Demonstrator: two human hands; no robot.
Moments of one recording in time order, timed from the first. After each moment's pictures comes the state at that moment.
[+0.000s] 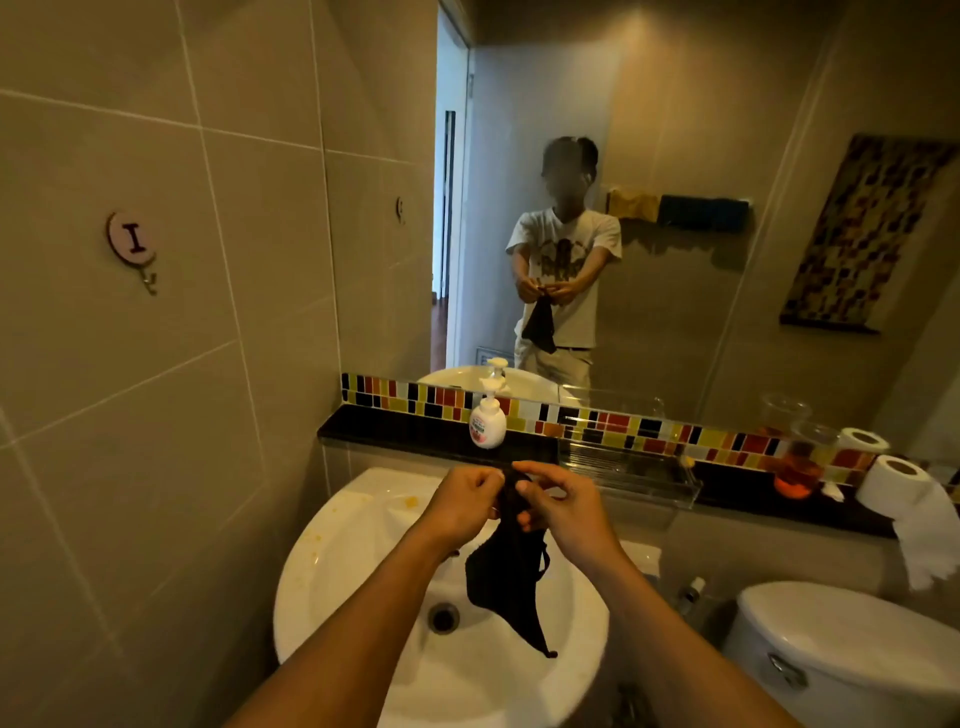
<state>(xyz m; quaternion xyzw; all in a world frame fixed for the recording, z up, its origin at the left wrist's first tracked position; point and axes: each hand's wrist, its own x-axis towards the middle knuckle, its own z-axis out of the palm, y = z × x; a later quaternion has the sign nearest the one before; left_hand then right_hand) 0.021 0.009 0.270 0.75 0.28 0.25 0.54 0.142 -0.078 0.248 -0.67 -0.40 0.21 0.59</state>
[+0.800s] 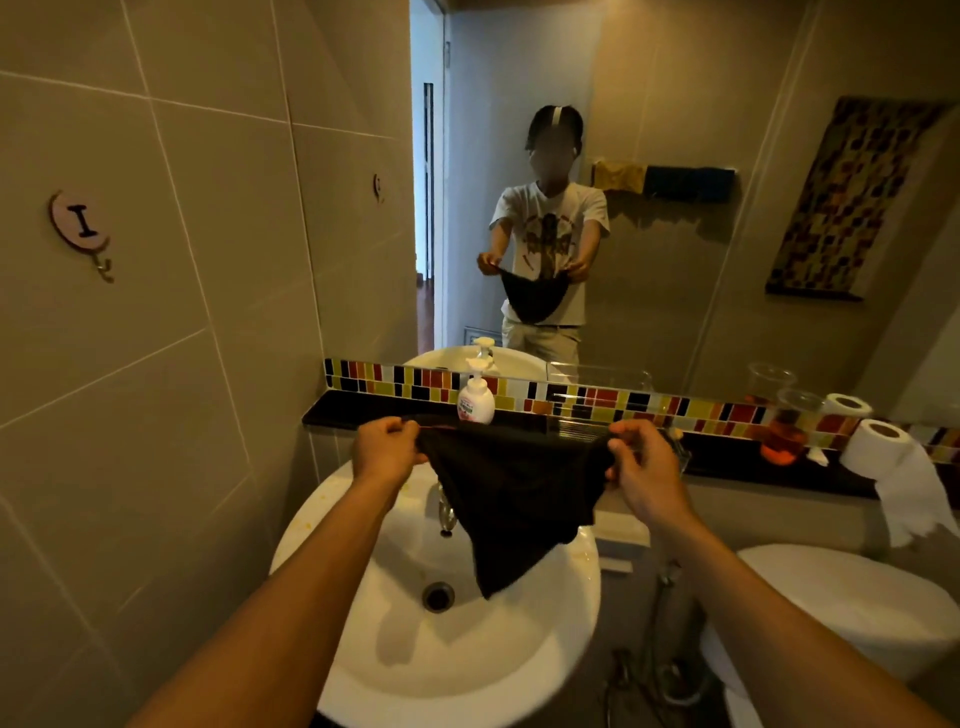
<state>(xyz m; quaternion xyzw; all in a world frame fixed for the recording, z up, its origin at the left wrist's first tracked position) 0.012 0.077 0.269 0.58 0.44 0.39 0.56 0.218 -0.117 0.257 -0.72 -0.30 0.13 0.61</state>
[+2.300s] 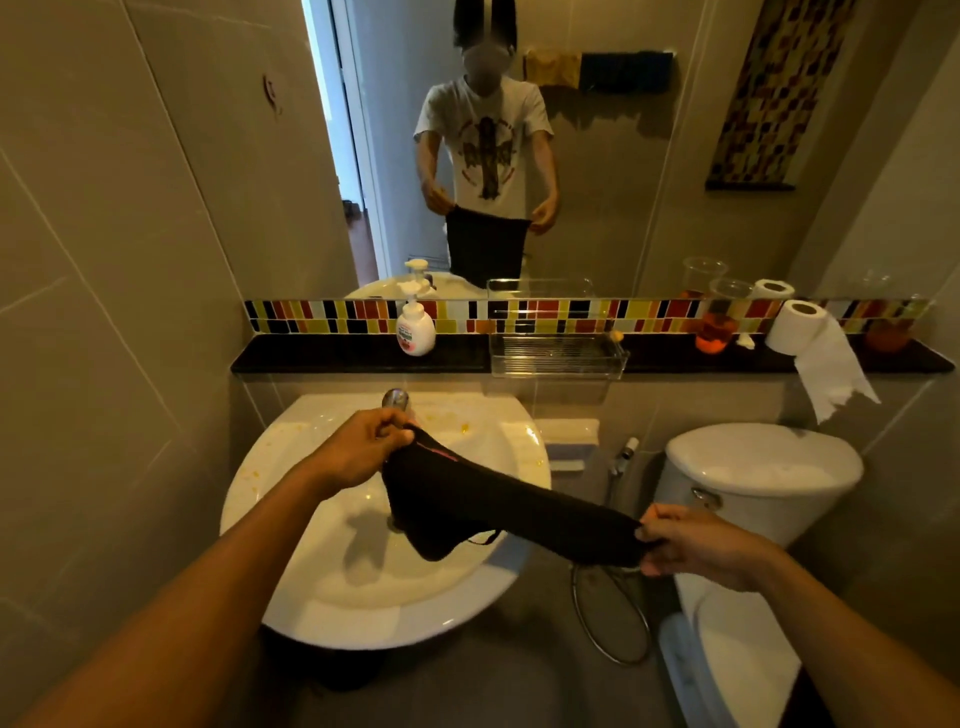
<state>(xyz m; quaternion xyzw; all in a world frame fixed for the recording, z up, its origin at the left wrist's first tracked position) 0.010 0.036 0.231 0.84 0.27 0.09 0.47 0.245 -0.286 0.153 -0.73 -0.17 0.47 0.48</state>
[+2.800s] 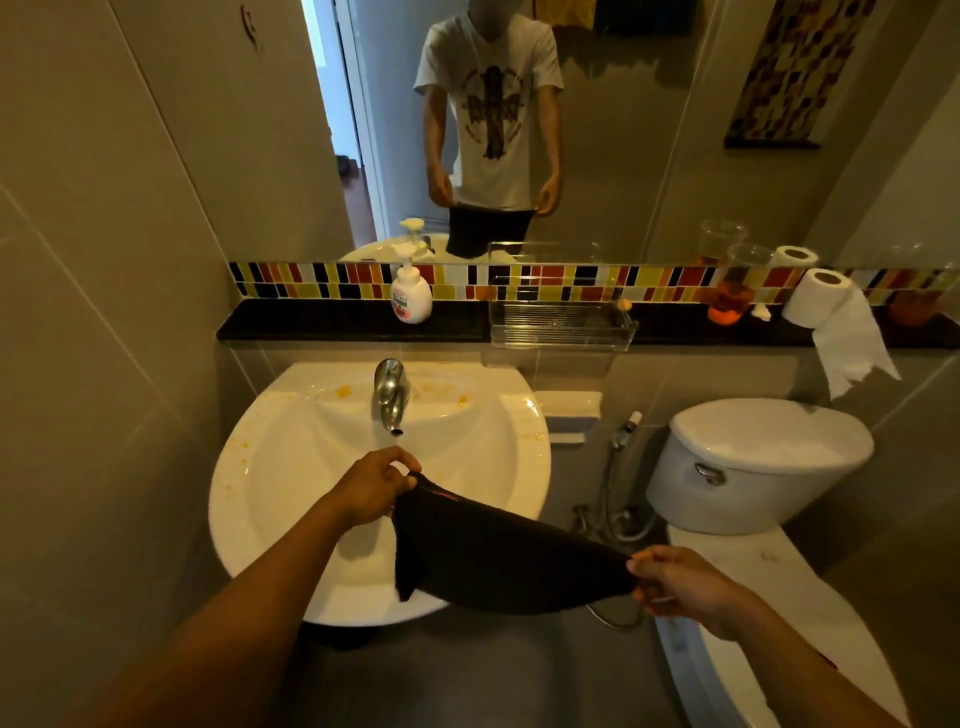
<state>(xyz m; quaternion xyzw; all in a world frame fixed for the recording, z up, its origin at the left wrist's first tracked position) 0.015 0.030 0.138 0.80 0.34 0.01 0.49 0.226 -0.295 0.075 -0.79 -0.05 0.45 0.42</state>
